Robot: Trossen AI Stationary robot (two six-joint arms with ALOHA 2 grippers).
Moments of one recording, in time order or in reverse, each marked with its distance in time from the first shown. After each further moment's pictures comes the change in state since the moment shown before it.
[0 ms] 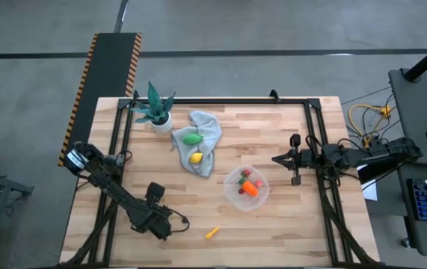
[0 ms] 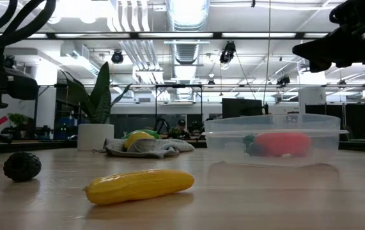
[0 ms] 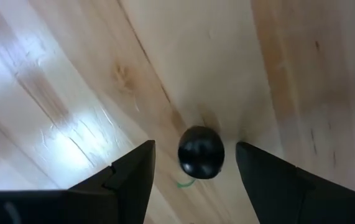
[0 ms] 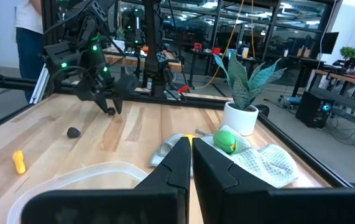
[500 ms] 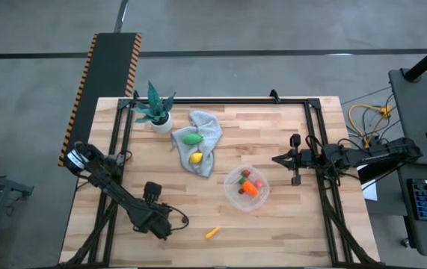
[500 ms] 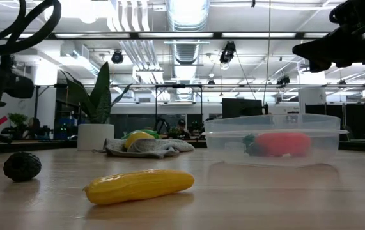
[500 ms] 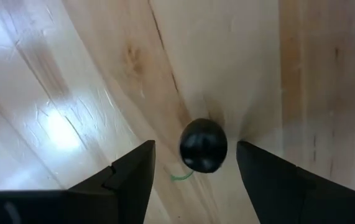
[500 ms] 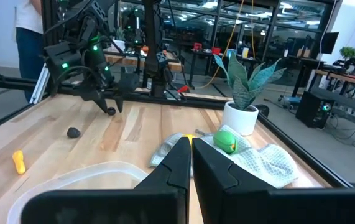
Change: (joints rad) left arm 0.000 0.000 0.003 -0.031 0.013 -0.137; right arm 0.000 0.000 0.000 0.000 0.000 0.000
